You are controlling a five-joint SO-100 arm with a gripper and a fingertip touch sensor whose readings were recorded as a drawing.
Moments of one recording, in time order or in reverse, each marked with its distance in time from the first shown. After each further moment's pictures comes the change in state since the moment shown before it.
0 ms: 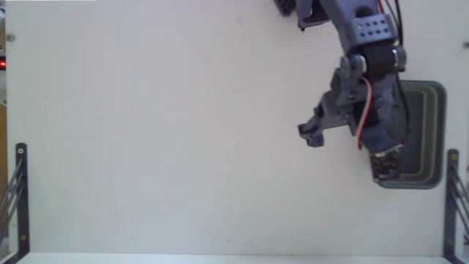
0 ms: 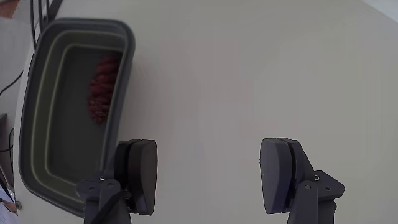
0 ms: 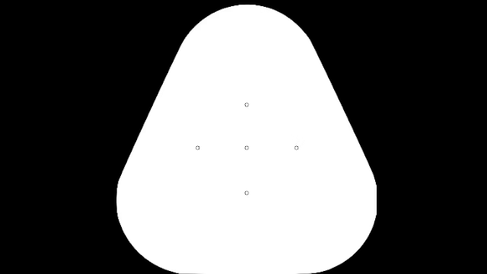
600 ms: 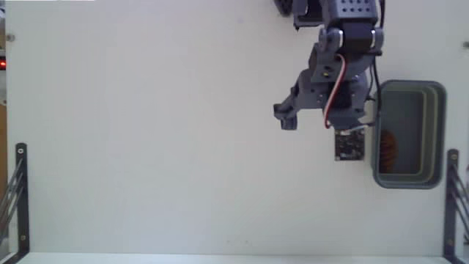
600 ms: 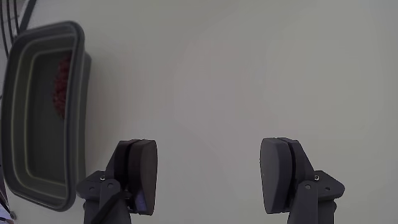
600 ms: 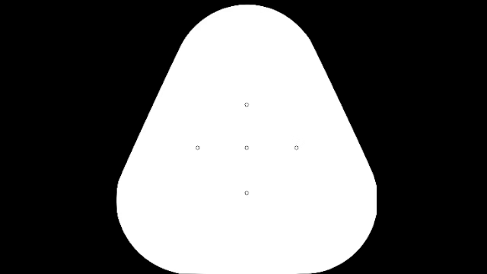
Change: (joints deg) arm 8.5 11.8 11.2 0.1 0.0
